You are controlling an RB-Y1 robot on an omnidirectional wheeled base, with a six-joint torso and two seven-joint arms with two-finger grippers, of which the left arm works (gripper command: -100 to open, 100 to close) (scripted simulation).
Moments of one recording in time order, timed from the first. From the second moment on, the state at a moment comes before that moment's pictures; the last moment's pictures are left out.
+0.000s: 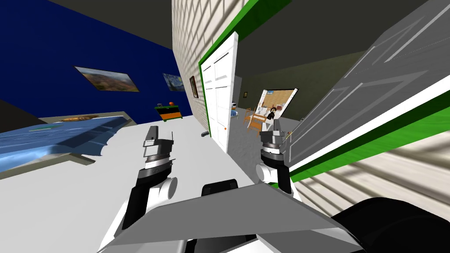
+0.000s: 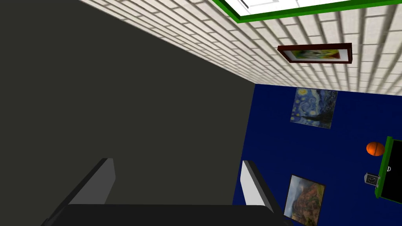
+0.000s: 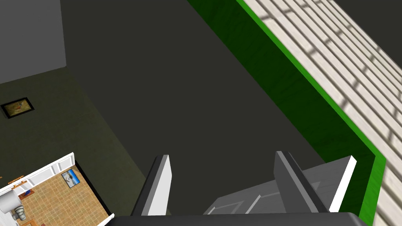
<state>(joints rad) 0.46 0.00 0.04 -2.30 -0.04 -0.42 -0.03</state>
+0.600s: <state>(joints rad) 0.40 0.02 0.01 -2.16 -0.04 -0.45 -0.01</state>
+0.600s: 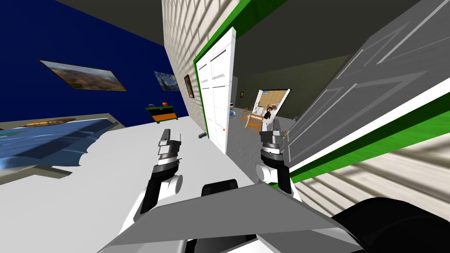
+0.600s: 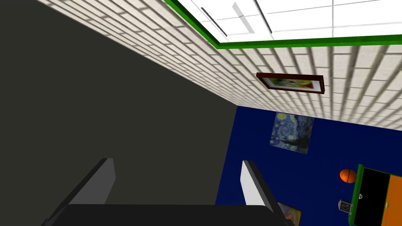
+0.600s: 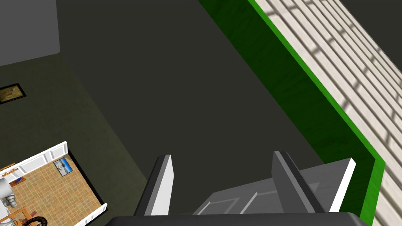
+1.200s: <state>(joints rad) 0.35 0.04 -0.02 -2.00 -0.04 -0.49 0.00</state>
